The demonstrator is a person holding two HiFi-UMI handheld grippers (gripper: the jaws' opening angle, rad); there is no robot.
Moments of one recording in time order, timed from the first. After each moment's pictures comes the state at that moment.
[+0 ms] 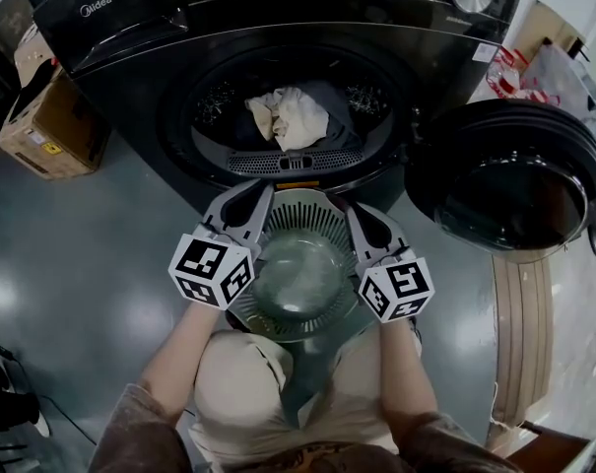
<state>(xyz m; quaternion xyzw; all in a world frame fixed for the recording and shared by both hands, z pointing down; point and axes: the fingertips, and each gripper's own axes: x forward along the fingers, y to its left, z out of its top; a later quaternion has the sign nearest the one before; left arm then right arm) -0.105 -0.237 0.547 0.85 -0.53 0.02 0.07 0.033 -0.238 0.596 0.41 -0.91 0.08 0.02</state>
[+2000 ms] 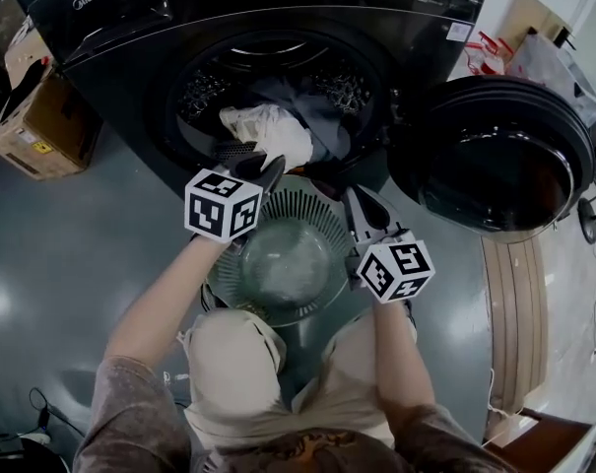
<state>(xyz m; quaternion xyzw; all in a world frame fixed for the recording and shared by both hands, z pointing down) -0.065 -0.284 0.592 0.87 -0.45 0.13 0.14 0.064 -0.239 0.589 0.44 -0.89 0.13 -0.03</state>
